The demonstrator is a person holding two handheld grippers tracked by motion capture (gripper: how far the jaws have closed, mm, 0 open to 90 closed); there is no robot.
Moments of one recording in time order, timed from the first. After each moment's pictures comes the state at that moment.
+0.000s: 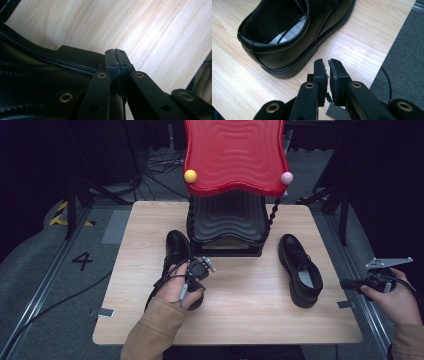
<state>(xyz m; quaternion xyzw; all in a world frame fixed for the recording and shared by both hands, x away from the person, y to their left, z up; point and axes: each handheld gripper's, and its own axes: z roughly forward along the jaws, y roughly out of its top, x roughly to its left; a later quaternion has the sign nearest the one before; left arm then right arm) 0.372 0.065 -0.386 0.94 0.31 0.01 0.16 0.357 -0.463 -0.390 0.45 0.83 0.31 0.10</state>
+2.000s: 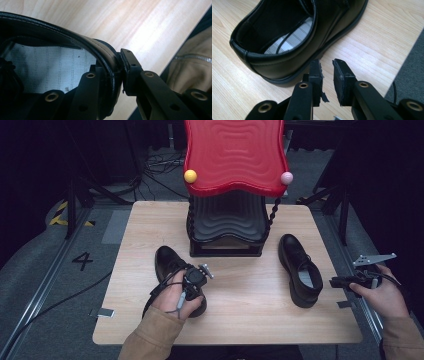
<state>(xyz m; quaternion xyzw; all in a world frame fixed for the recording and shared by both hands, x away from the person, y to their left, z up) 0.343 0.072 -0.378 0.93 0.34 -0.03 0.16 0.377 -0.445 -0.402 0.43 0.85 0.31 0.09</state>
